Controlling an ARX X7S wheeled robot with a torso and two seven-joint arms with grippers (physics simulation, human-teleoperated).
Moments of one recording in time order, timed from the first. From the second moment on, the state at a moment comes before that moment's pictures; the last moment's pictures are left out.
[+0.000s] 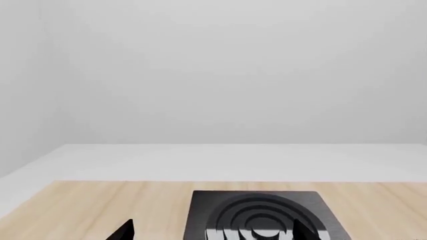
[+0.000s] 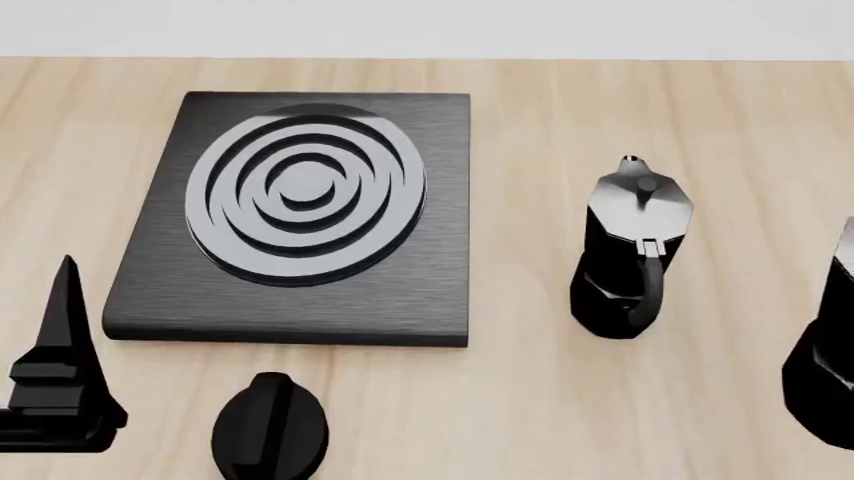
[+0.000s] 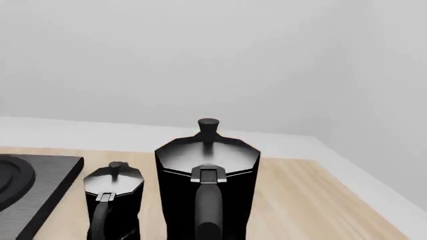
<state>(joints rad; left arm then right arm) -0.28 -0.54 0.19 0.90 -0.67 -0.67 -0.71 -0.23 0.64 0.39 -0.62 0.61 0.29 0.22</state>
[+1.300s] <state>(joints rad) -0.28 -0.56 0.20 0.89 -0.69 -0.65 -0.72 -0.11 0.60 -0.02 -0.83 0.52 0.33 0.10</state>
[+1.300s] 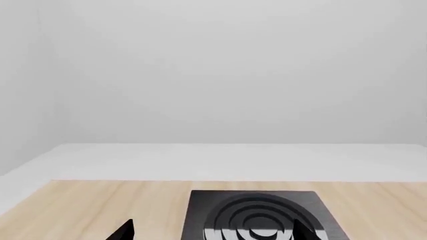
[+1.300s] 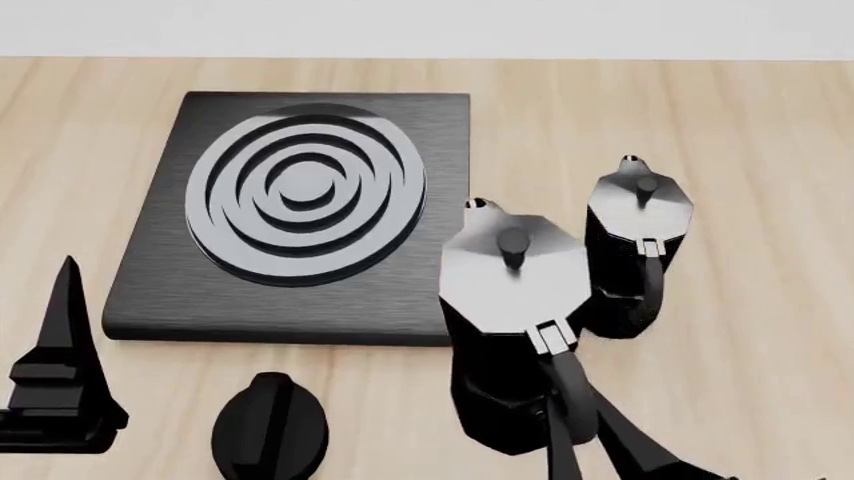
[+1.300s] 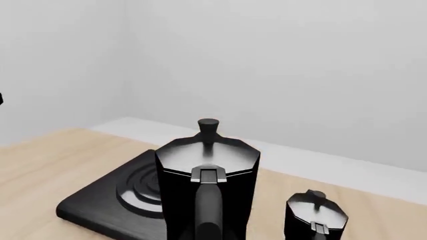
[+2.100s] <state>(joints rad) -0.27 -0.57 0.21 0.90 -0.69 -0.63 -0.73 0.33 0.53 -0.21 -0.74 0.60 0.61 0.13</state>
